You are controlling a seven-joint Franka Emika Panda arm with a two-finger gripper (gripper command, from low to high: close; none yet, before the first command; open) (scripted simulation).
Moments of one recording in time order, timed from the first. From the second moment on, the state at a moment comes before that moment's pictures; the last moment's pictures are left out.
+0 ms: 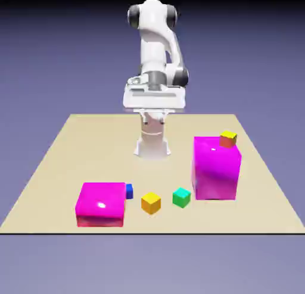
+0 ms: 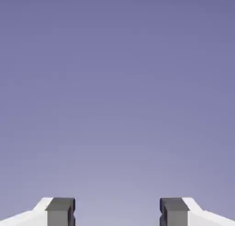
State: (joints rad) arm -0.01 -0.53 0.02 -2.80 0.01 3.01 0.78
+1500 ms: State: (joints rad) arm -0.26 0.07 0.52 -2.63 0.18 2.57 1.48
